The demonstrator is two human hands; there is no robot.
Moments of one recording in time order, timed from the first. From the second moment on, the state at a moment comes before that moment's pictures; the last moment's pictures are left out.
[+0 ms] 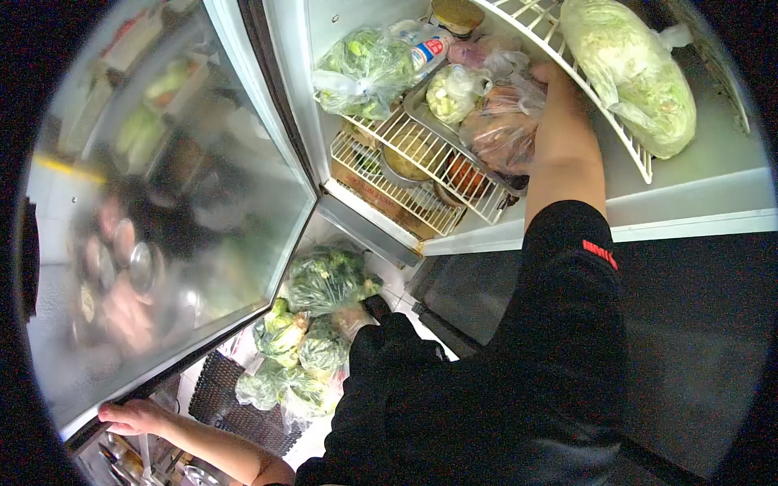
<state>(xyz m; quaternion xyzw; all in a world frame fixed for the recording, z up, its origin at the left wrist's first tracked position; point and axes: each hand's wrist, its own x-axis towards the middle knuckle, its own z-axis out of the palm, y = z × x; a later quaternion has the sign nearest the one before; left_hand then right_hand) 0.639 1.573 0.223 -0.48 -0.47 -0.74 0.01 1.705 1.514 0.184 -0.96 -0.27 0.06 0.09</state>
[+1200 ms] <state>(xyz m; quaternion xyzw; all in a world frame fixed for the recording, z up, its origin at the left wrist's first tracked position) 0.670 1.570 0.239 -0.50 -0.46 -0.74 0.01 1.683 1.519 0.247 -0.93 -0.27 0.22 0.13</state>
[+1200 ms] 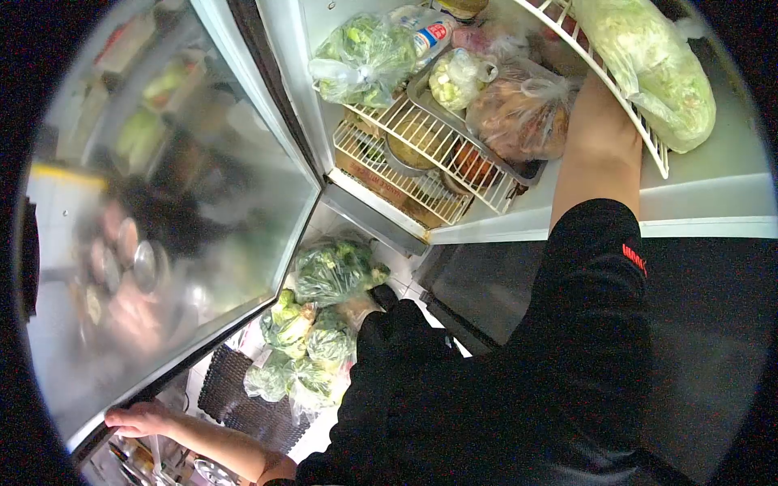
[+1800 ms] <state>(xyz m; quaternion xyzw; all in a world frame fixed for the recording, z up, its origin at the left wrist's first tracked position) 0.670 1.578 0.240 -0.47 -0.47 -0.75 -0.03 1.589 1.527 0.221 -0.78 -0.38 0.31 0.40</state>
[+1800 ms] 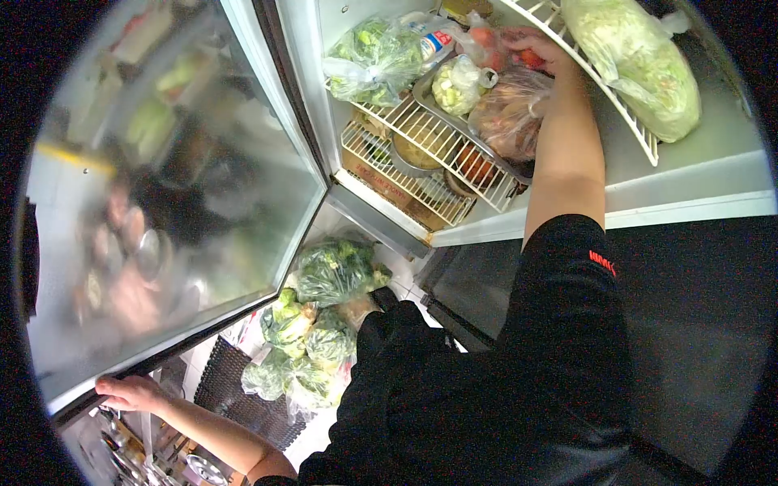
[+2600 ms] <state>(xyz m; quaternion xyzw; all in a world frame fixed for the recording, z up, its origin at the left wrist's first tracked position) 0.913 1.531 0.205 -0.65 -0.32 -0.47 -0.50 1.359 1.540 0.217 -0.48 -0.40 0.35 0.70</state>
